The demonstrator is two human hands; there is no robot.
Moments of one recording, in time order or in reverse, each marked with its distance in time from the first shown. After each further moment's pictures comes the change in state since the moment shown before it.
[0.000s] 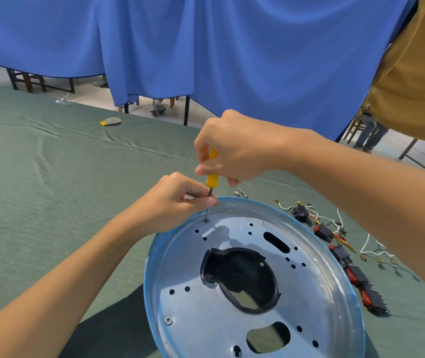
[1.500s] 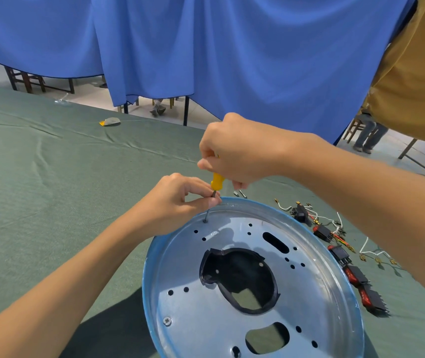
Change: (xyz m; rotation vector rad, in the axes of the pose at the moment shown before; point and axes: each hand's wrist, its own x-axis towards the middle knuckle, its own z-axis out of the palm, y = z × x) left_hand -0.003 0.010 0.002 0.039 0.054 0.060; right_hand -0.004 0.002 0.004 -0.071 0.014 -0.005
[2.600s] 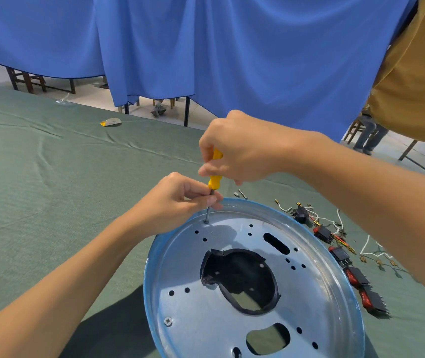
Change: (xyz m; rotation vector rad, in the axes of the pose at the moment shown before) left_hand -0.001 -0.004 -0.001 -0.120 -0.011 -0.062; right_hand -0.002 0.000 -0.007 0.036 0.027 -0.008
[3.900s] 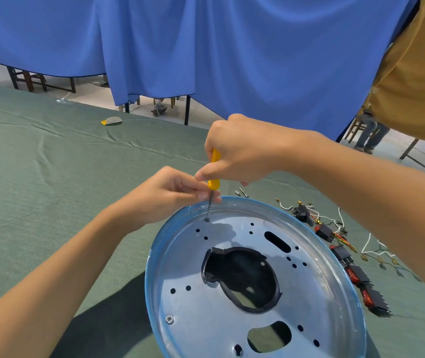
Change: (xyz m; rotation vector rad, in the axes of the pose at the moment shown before) left_hand 0.000 -0.004 -0.015 -0.215 -0.109 -0.073; right_hand 0.000 -0.002 0.004 -0.032 -0.057 0.018
